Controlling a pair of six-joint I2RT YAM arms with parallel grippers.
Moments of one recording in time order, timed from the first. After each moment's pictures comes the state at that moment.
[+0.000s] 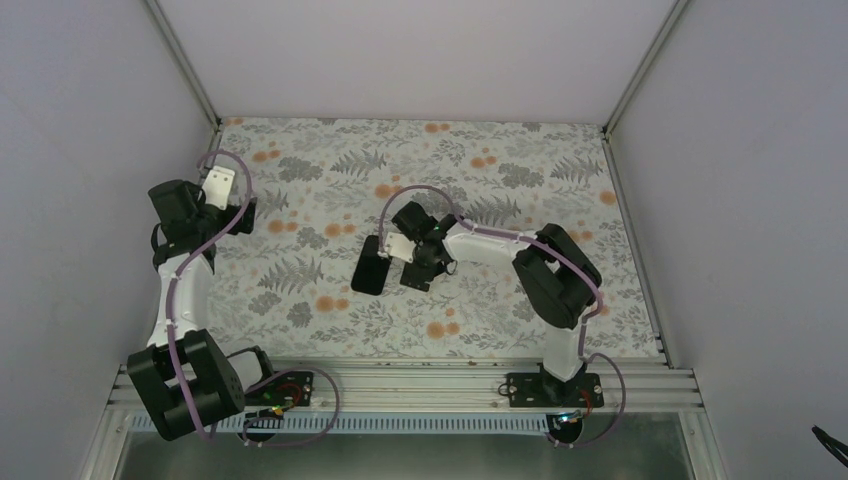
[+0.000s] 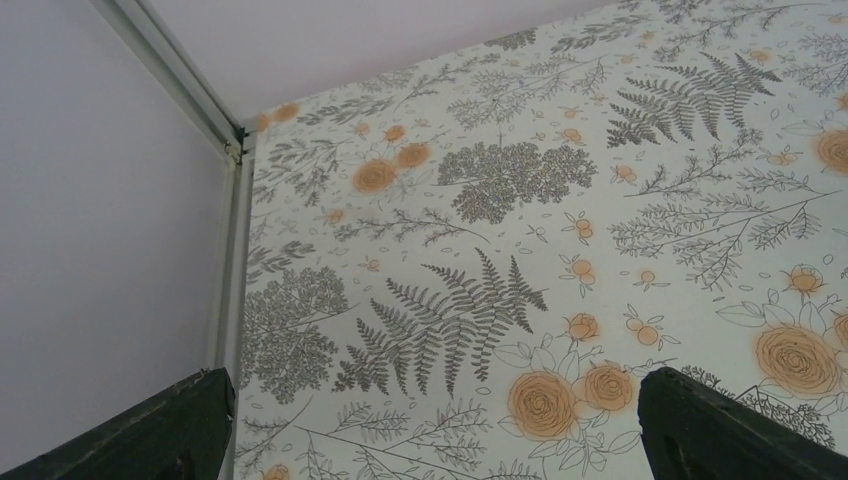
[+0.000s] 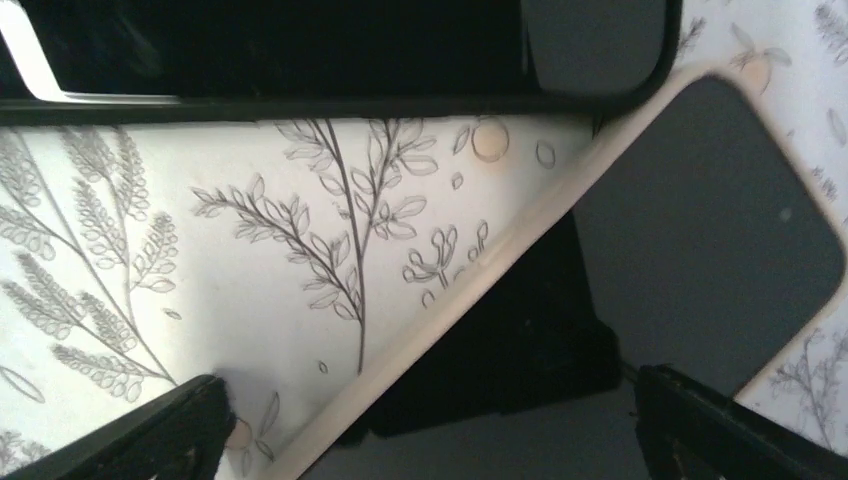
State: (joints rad) left arm 0.40 1.14 0.76 -0.16 0.40 0.46; right arm 0.82 1.90 1.25 -0.57 0.03 -0.52
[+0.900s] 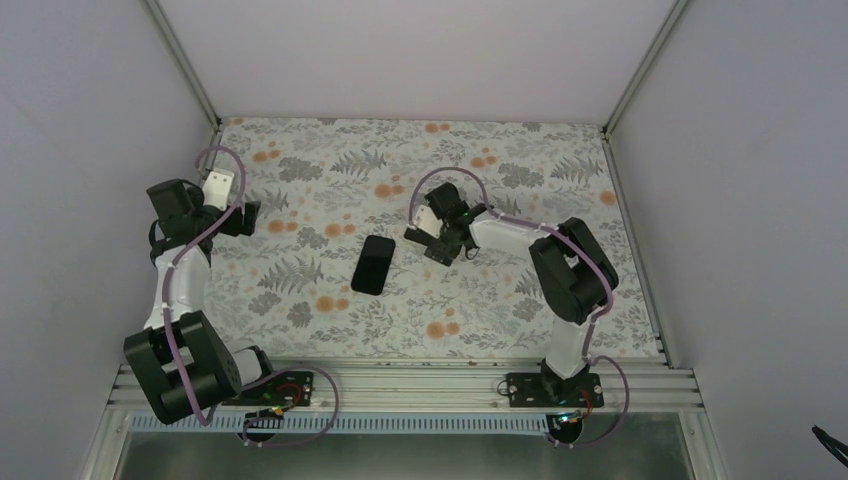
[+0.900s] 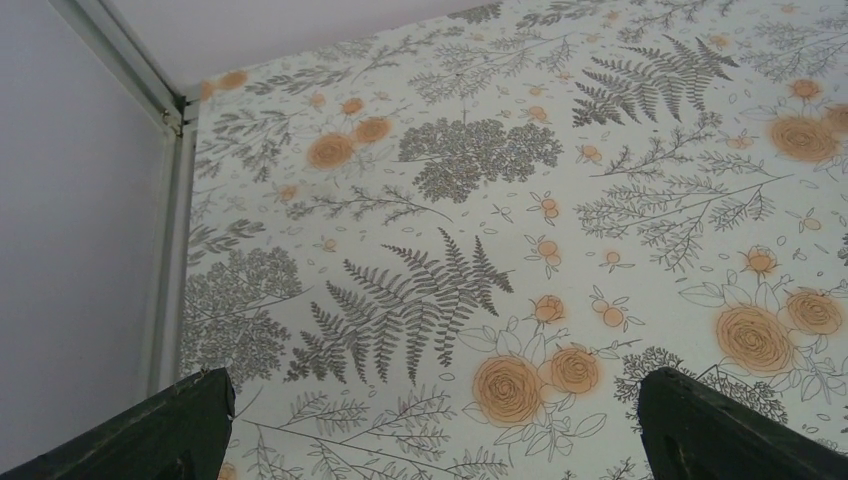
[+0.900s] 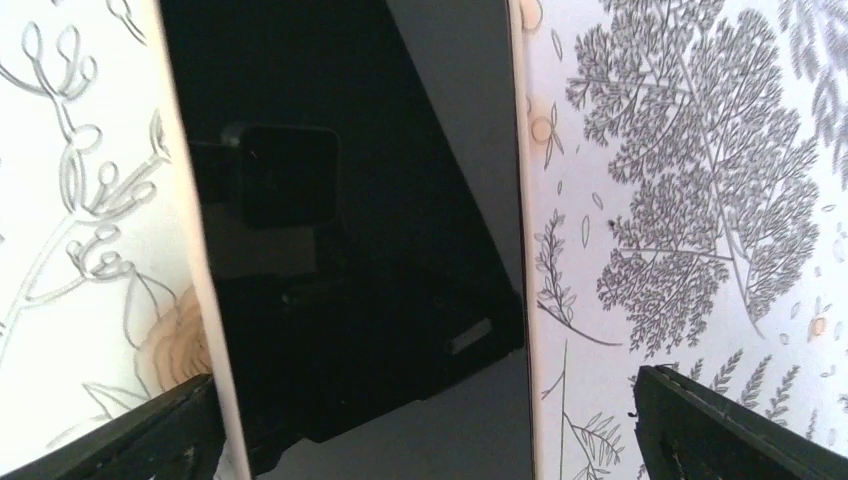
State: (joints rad) left arm 0.43 1.21 0.78 -0.20 0.48 0.46; right arm 0.65 1.86 1.14 -0.37 0.21 -0.56
